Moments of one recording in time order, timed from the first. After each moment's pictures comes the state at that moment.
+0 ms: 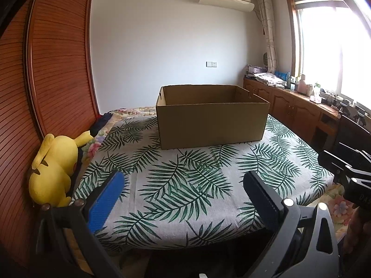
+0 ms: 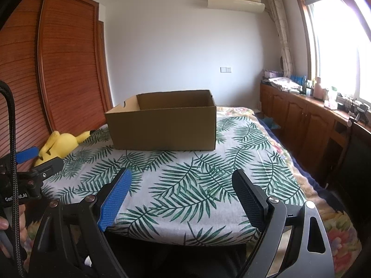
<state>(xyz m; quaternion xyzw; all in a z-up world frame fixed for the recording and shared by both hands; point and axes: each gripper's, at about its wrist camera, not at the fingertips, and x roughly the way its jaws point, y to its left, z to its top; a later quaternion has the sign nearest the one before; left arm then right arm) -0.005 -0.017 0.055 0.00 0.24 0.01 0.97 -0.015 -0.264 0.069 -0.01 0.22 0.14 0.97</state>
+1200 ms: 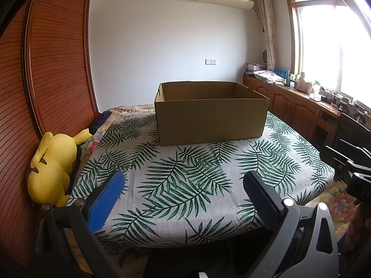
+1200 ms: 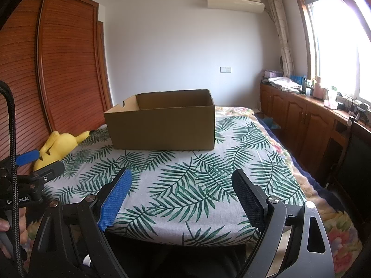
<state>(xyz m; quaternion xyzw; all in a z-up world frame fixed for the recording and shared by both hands) -0.004 -0.019 0.049 0.00 0.25 0.01 0.97 -0.015 -0.265 0.068 -0.01 0.22 0.14 0.97</state>
